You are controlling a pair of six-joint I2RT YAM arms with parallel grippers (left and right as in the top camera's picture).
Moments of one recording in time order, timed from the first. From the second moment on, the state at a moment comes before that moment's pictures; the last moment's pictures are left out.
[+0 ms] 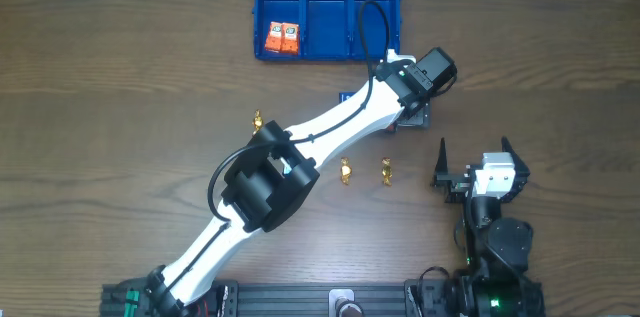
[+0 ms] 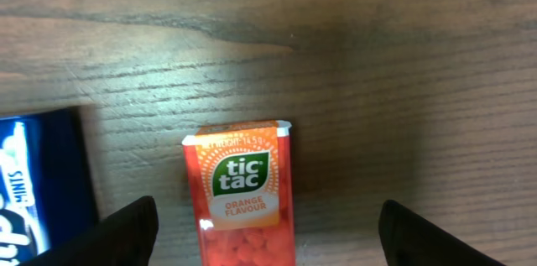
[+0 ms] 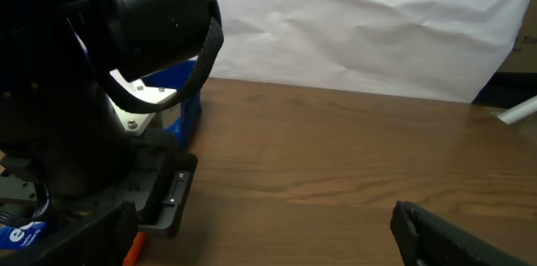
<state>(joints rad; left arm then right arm) -0.90 2.44 2.09 -0.94 -0.14 -0.79 0.05 0.01 0.01 -0.07 0.08 -0.10</state>
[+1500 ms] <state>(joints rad) -0.36 2.27 2.10 -0.90 -0.13 -0.40 0.05 0.01 0.01 -0.07 0.08 -0.10</state>
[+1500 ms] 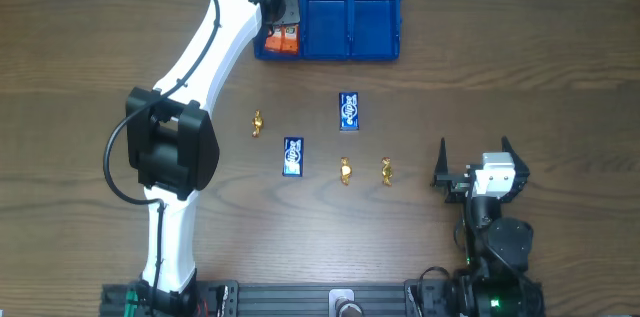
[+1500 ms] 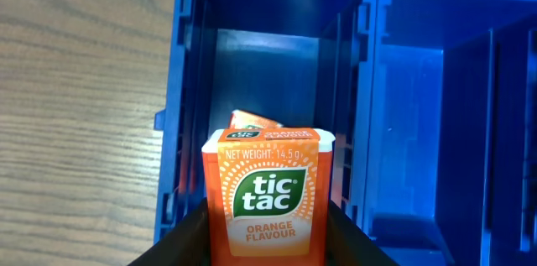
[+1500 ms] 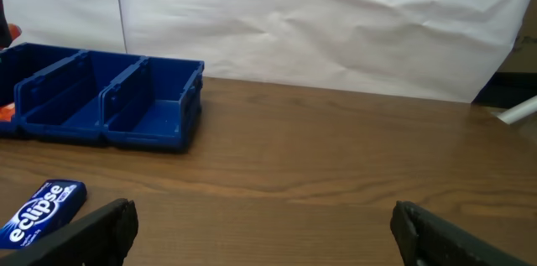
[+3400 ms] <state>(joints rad) -0.08 0.01 0.02 -0.12 0.00 -0.14 0.05 0.01 0.01 -0.03 0.06 -0.05</state>
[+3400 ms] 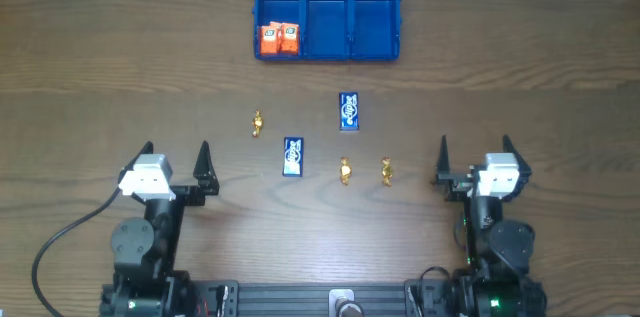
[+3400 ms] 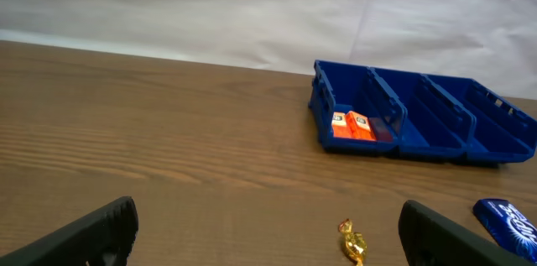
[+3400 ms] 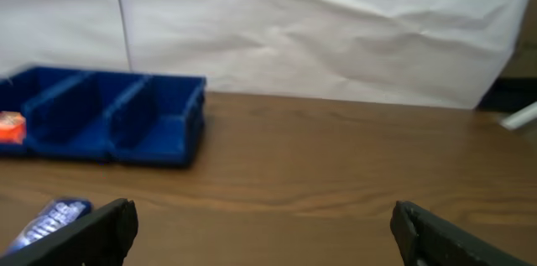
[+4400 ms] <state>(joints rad) -0.08 0.01 0.02 -0.12 0.00 -0.14 0.89 2.02 1.49 -0.86 0.02 0.67</state>
